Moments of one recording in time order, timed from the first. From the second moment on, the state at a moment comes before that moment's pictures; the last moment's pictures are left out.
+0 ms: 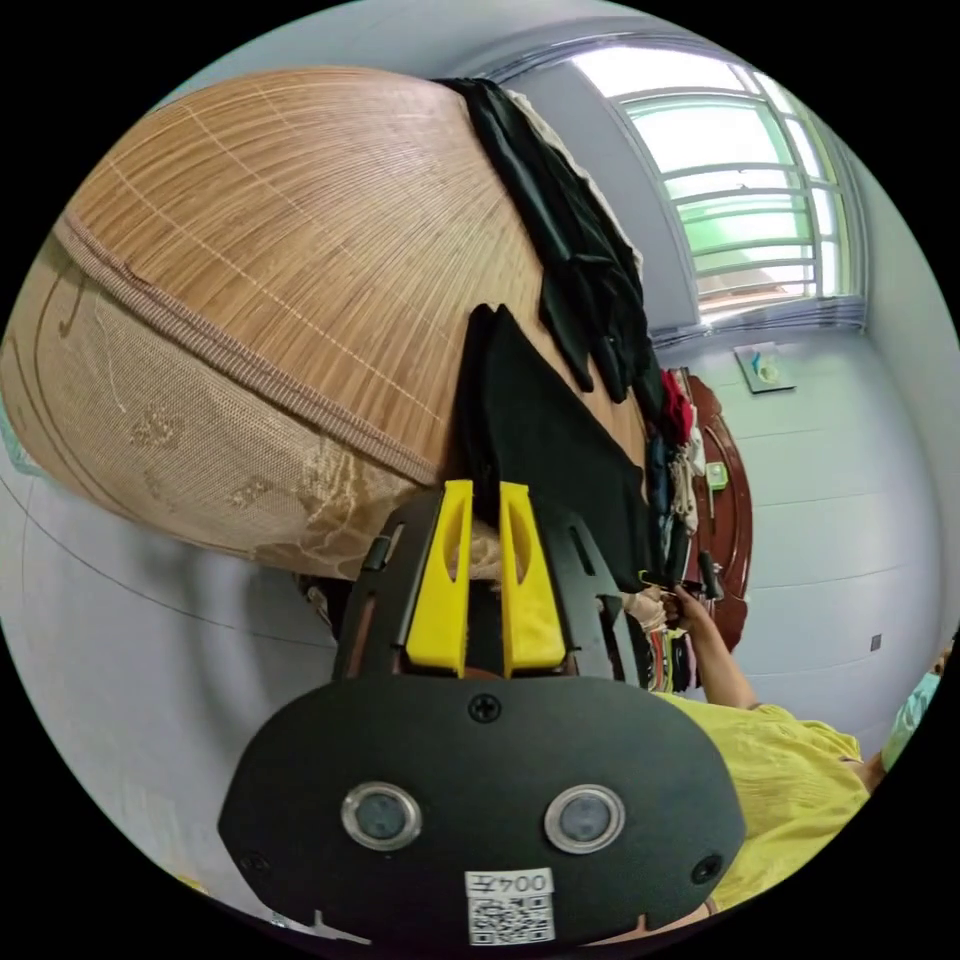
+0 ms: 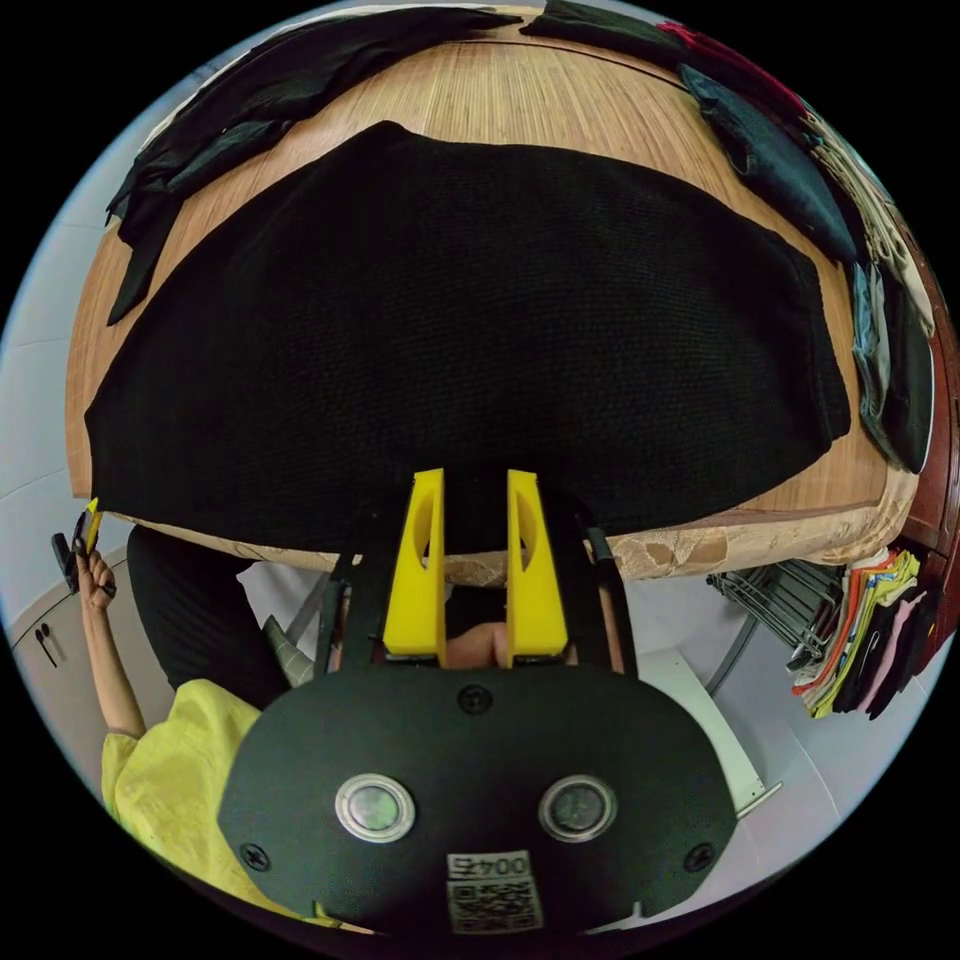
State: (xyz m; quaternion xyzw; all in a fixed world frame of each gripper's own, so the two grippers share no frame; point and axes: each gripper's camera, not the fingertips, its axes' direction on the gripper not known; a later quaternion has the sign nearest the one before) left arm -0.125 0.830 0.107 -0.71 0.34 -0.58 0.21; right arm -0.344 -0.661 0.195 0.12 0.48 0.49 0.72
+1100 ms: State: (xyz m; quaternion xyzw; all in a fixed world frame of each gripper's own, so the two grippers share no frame) left arm -0.190 0.750 0.262 -0.66 0.37 -0.61 0.24; right arm -0.611 -0.981 0.521 0.07 0.59 -0.08 0.80
